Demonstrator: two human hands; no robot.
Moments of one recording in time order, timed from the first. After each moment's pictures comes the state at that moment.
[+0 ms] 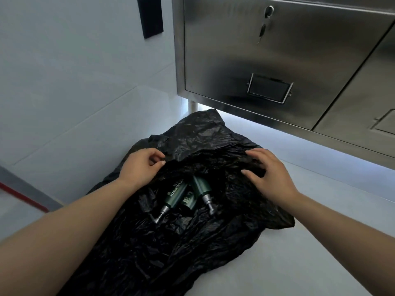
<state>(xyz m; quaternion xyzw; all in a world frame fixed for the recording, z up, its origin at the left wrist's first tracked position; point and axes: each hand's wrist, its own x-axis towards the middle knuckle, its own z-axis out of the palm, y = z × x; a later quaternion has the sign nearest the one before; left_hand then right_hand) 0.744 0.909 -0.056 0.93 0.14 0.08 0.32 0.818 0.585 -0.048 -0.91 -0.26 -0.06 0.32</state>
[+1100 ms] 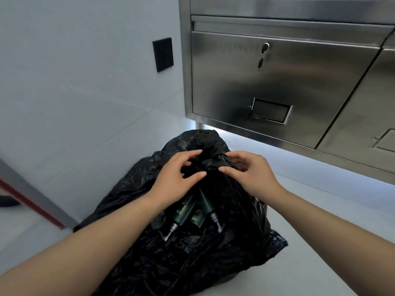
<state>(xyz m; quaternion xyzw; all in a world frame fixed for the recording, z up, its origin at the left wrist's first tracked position) 0.733 0.846 0.003 0.88 0.02 0.15 0.46 0.808 0.652 0.015 -0.82 -0.26 0.00 0.50</state>
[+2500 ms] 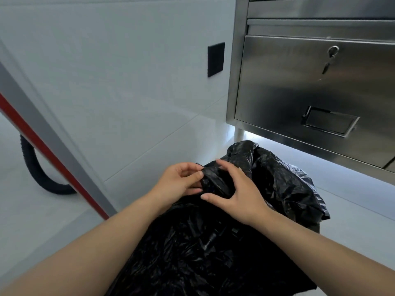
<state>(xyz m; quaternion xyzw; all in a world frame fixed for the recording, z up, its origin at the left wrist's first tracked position) 0.696 0.934 0.020 0.68 0.16 0.05 0.72 0.759 0.770 -0.001 -0.81 -0.37 0.02 0.45</state>
